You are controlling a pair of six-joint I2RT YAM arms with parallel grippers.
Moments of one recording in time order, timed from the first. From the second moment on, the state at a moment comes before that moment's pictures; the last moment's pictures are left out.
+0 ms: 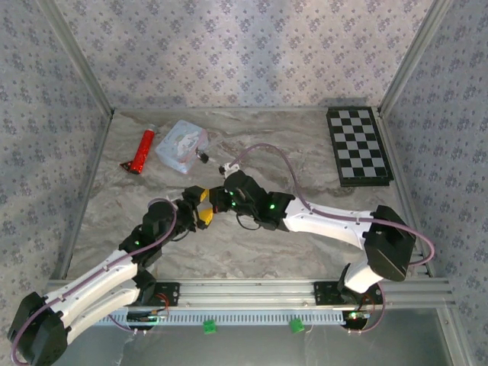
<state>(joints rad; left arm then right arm) -0.69 0.73 0.29 0.18 0.05 -1.94 1.07 1.55 1.10 -0.06 0.12 0.70</state>
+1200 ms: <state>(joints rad) -0.64 0.70 0.29 0.22 0.09 -1.90 1.13 1.46 0.96 0.02 0.06 0.68</state>
